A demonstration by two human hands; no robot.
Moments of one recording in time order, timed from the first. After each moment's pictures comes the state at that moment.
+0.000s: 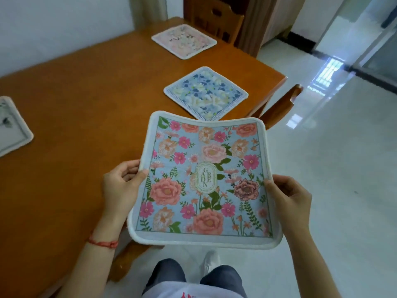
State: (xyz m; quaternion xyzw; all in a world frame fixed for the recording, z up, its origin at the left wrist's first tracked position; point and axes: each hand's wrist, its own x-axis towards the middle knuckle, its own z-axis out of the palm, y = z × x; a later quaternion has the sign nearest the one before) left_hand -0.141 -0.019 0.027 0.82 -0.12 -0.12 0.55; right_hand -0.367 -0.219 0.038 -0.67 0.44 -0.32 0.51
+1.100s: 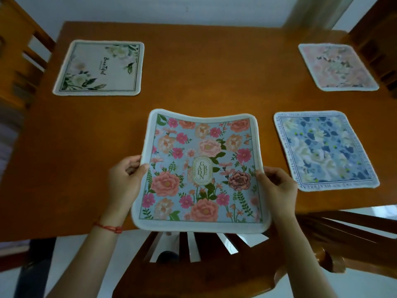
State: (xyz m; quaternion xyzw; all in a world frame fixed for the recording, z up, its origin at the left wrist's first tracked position) left_hand -0.044 0.051 -0.028 0.82 0.18 0.04 0.55; right_hand -0.080 -0.244 -0.015 -0.80 0.24 -0.08 0.54
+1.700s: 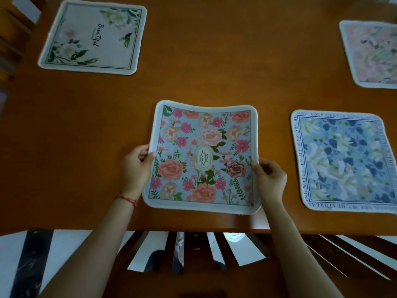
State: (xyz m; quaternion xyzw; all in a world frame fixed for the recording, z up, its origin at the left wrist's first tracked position) left_hand 0.013 0.008 -0.103 0.85 0.24 0.02 0.46; right_hand 0.001 -0.277 -0.097 -0.81 0.26 -0.03 0.52
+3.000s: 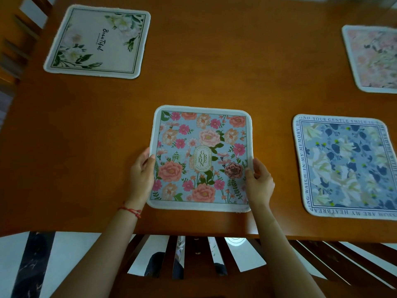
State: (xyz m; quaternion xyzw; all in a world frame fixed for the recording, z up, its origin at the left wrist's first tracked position) left_hand -0.002 0.000 -0.104 0.74 0.27 -0.02 0.61; right_hand 0.003 -0.260 -0.115 -0.86 0.22 0.01 0.46
